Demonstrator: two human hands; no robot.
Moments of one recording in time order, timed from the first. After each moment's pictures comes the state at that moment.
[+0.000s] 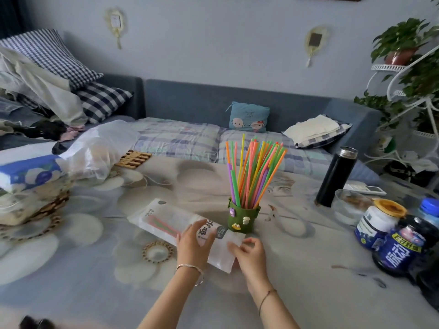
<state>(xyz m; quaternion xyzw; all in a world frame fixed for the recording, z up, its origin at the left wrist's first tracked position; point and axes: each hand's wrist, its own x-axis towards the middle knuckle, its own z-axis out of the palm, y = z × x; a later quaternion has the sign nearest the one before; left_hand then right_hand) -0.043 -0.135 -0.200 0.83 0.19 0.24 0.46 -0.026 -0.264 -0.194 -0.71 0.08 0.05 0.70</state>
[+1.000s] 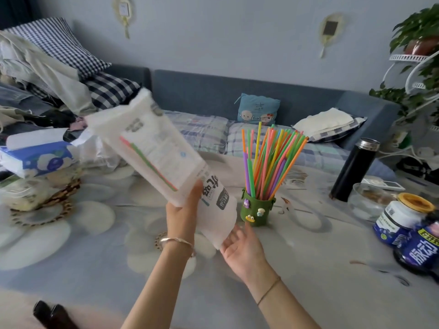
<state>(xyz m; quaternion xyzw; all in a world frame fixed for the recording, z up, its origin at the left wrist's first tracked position) -0.071 -0.109 -0.125 0.51 0.16 0.31 0.79 -0.038 -0.220 -0.171 -0.30 0.16 0.28 0.90</state>
